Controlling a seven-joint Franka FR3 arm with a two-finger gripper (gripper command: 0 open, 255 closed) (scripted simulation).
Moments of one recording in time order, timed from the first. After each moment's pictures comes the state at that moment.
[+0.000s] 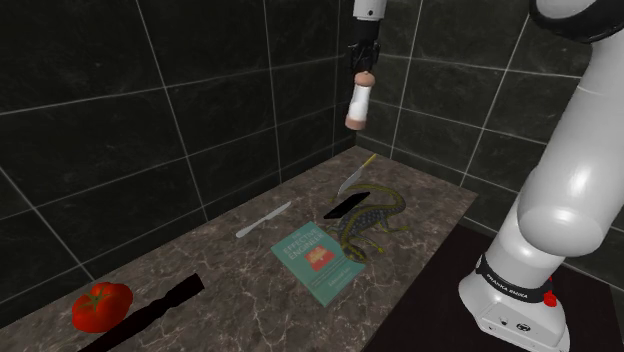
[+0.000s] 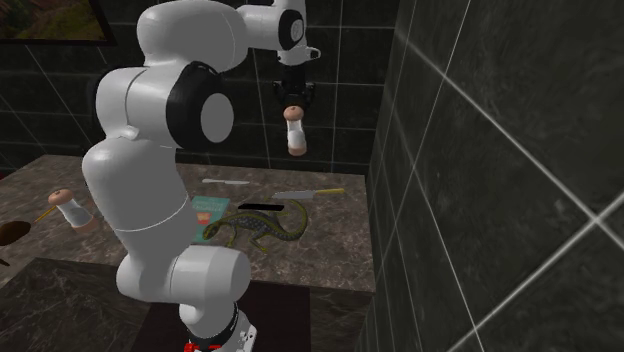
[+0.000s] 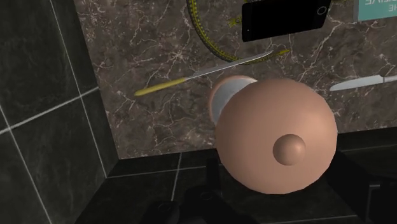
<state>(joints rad) -0.08 0.04 -0.31 -1.61 0.03 1.71 -0.19</state>
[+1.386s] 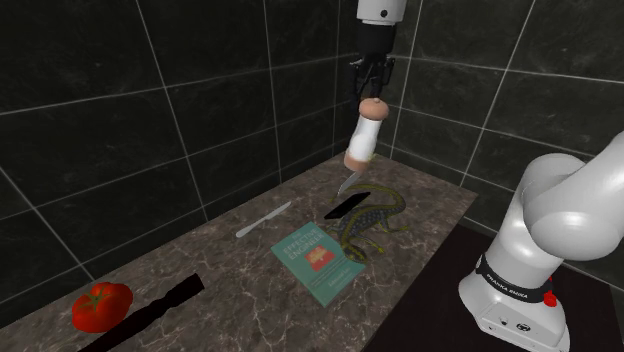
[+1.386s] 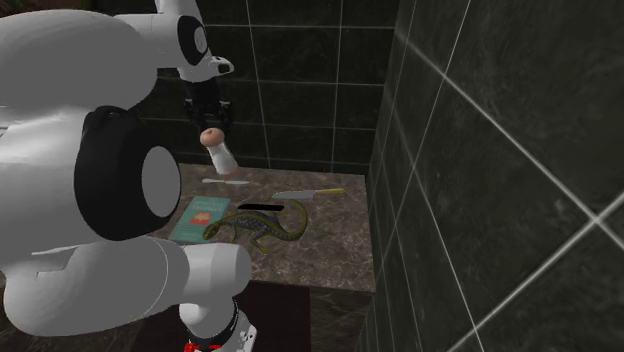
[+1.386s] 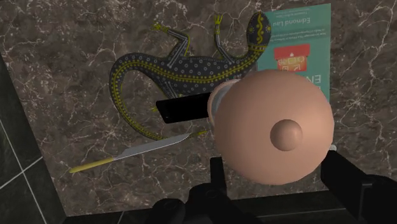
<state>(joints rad) 0.08 -0.54 0.00 -2.19 -0.01 1.71 0.26</state>
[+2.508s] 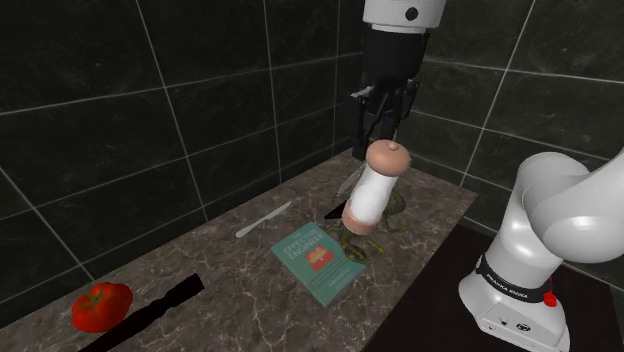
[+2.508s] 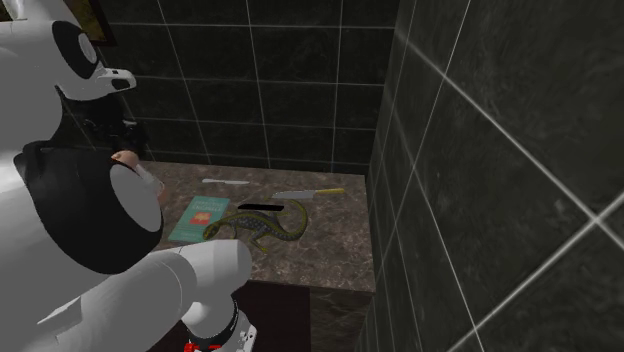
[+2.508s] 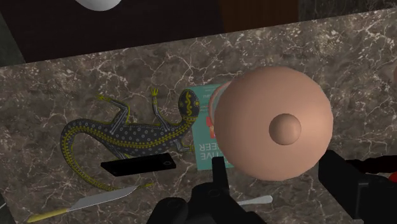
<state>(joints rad) 0.21 -0.71 0.32 -2.26 0.18 1.63 0.65</state>
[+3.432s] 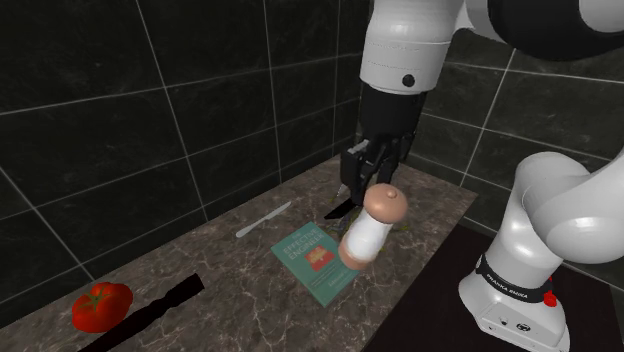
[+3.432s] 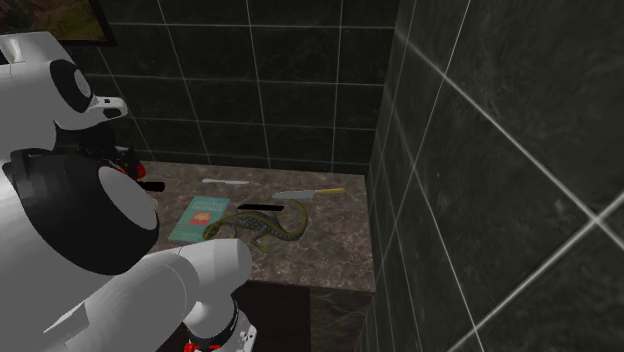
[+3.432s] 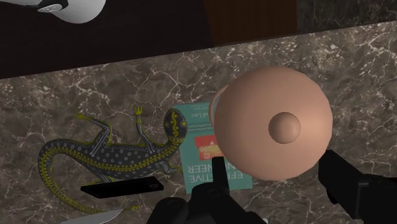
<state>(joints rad) 0.25 -0.73 0.41 -2.40 0.24 1.76 0.72</state>
